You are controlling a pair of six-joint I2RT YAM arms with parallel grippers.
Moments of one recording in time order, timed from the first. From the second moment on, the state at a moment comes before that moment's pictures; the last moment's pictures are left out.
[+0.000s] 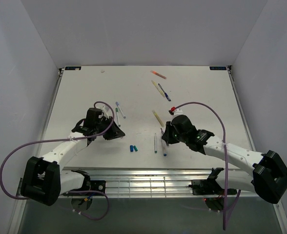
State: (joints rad) left arm -0.31 1.19 0.62 -0.24 0.42 -0.70; right arm 0.81 1.15 0.64 -0.20 0.05 0.53
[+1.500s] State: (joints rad) left arm -0.44 1.28 0.41 -0.03 0.43 -0.81; right arm 0.75 1.36 0.63 -0.19 0.11 0.51
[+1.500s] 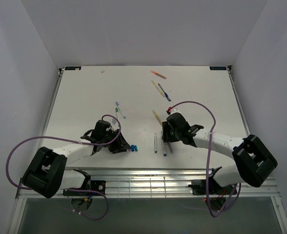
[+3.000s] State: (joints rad) left arm -0.44 1.11 0.64 -0.24 0.33 -0.78; right arm 0.60 1.89 1.23 -0.29 -0.03 0.16
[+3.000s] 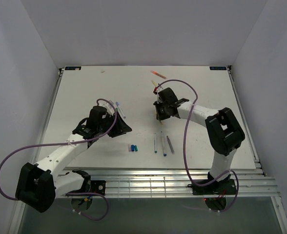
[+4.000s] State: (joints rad) left arm -0.44 1.17 0.75 -0.17 0.35 -0.84; right arm 0.90 1.44 0.95 -0.06 -0.24 0.53
